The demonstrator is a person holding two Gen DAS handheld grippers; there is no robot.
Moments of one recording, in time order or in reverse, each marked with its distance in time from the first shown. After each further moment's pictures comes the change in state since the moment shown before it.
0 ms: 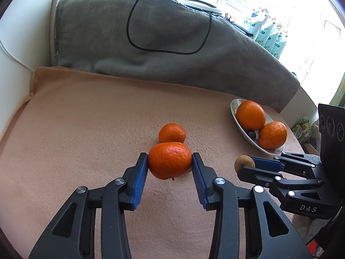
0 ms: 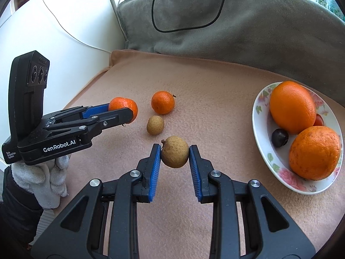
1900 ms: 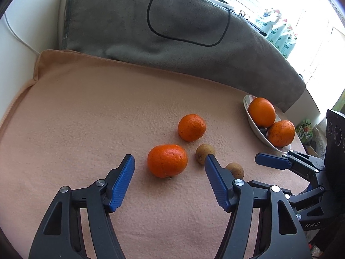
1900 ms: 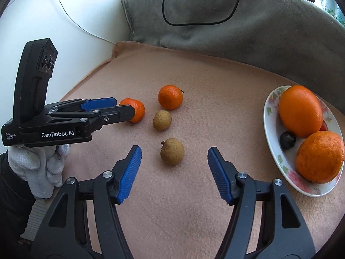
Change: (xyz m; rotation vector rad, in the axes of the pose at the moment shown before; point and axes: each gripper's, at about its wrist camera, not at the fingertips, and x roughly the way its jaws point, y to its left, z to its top) left arm 0.010 0.026 -0.008 -0.052 0.055 0.004; right arm 0.008 0.012 -0.002 -0.069 0.034 -0.017
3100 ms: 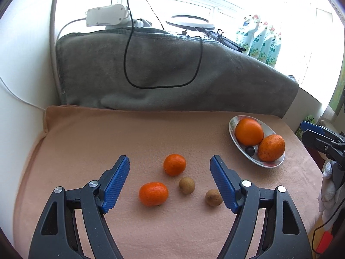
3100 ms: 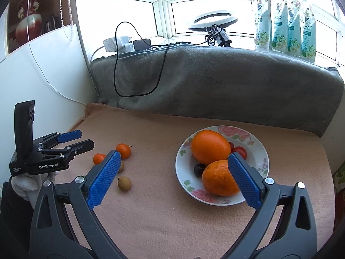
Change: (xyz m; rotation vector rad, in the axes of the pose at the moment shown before) left arm -0.040 -0.038 0.030 0.139 -0.151 0.082; right arm -0.118 -0.063 0.007 0.145 -0.280 -0.172
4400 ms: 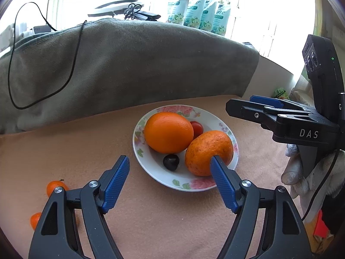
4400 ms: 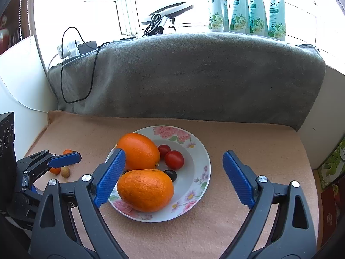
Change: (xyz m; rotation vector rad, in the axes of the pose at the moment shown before) left arm 0.071 -0.155 0.010 0.189 0.079 -0.211; right arm 0.015 -0.105 0.002 0.100 0.021 -0.154
